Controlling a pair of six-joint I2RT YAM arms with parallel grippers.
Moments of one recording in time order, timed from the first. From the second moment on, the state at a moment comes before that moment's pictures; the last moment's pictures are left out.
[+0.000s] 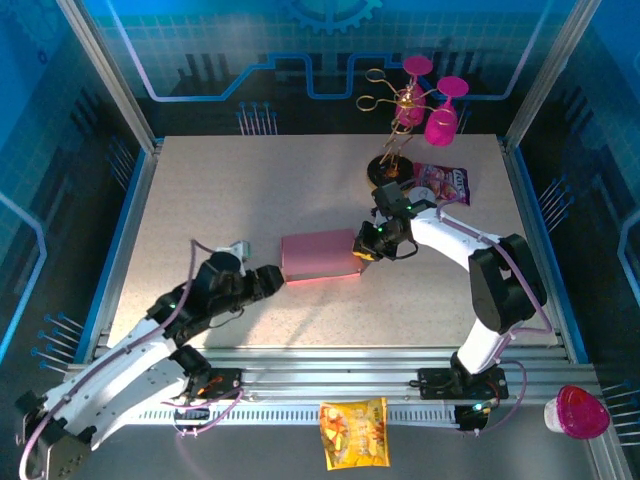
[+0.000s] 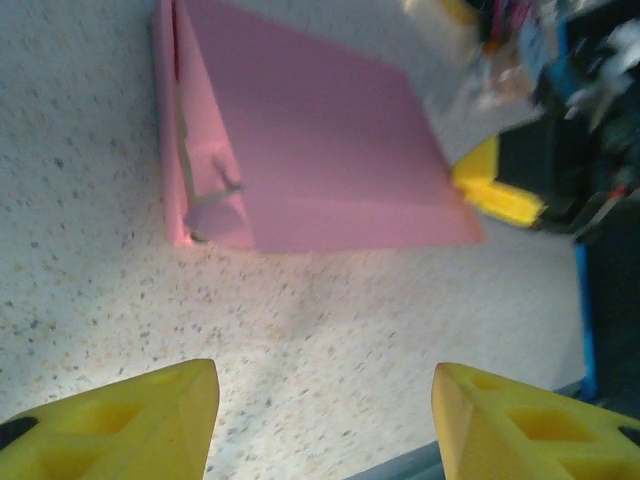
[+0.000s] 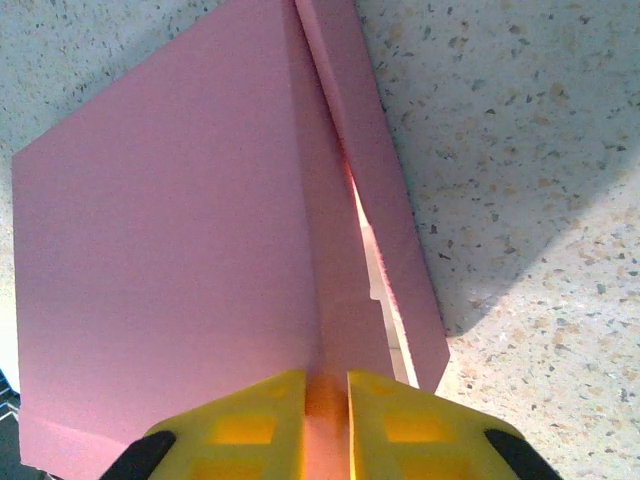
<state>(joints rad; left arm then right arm) -0.59 0.72 0.57 -0.49 0.07 -0.98 0.44 1.72 1.15 -0.64 -0.39 0.77</state>
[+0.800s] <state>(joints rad) -0.28 1.44 0.73 -0.24 0.47 -0.97 0.44 1.76 1.20 -0.66 -0.37 0.74</state>
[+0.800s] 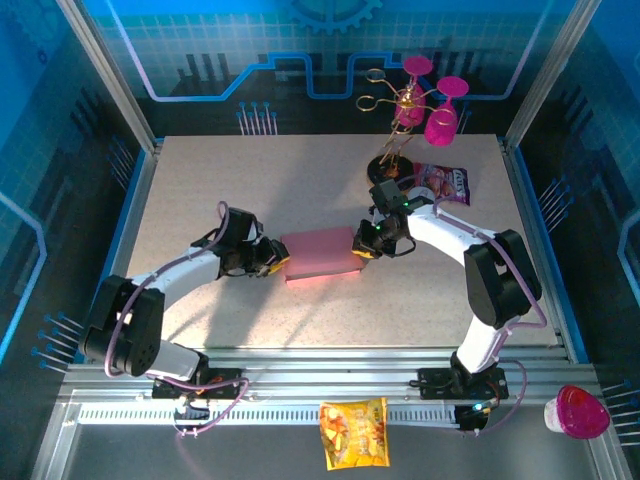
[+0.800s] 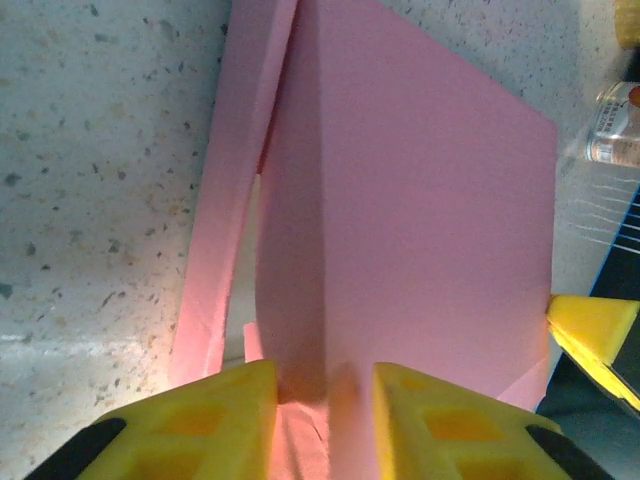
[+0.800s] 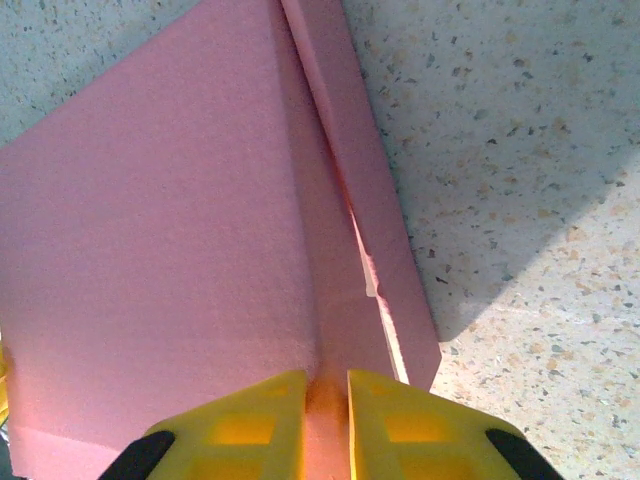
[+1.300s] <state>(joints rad) -0.29 1.51 0.73 -0.22 0.47 -0.91 0.44 1.77 1.20 -0.66 -0.37 0.74</state>
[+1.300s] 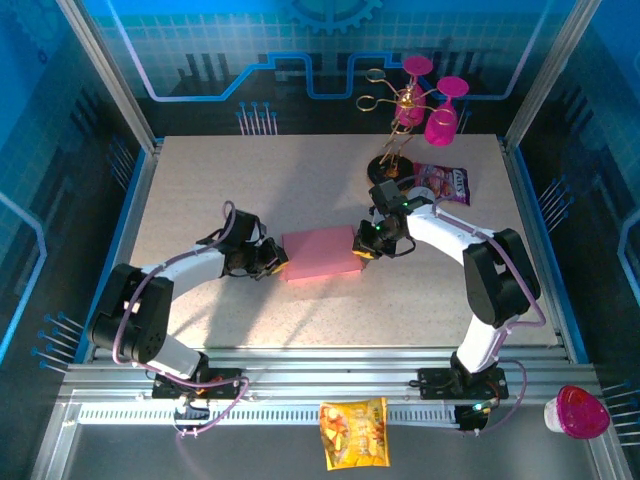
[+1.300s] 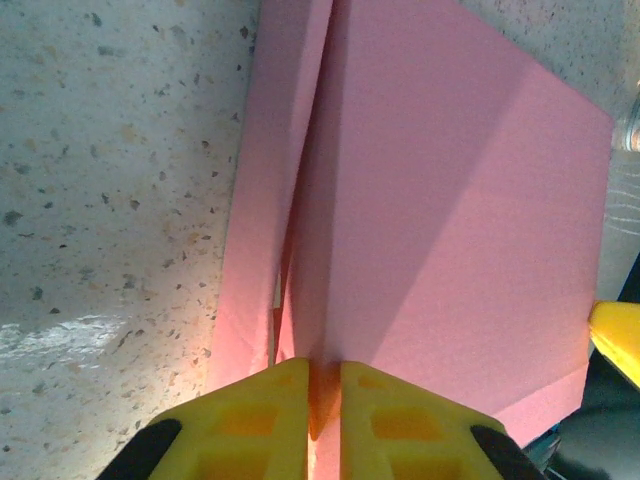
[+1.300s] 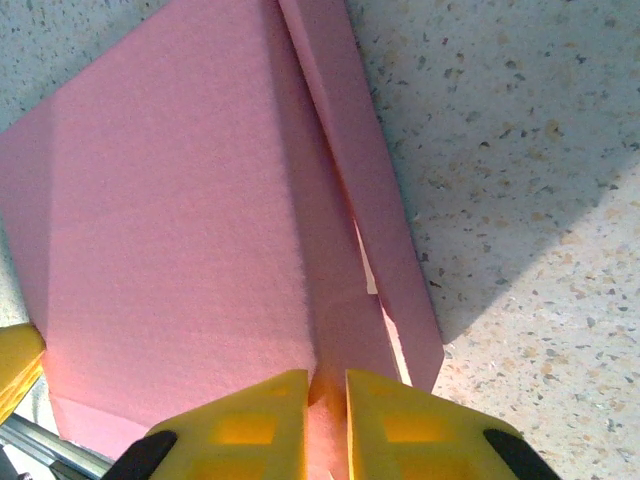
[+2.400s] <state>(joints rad) -0.30 1.57 0.81 -0.33 0.43 -0.75 0.45 1.86 1.24 -0.68 -0.33 0.67</state>
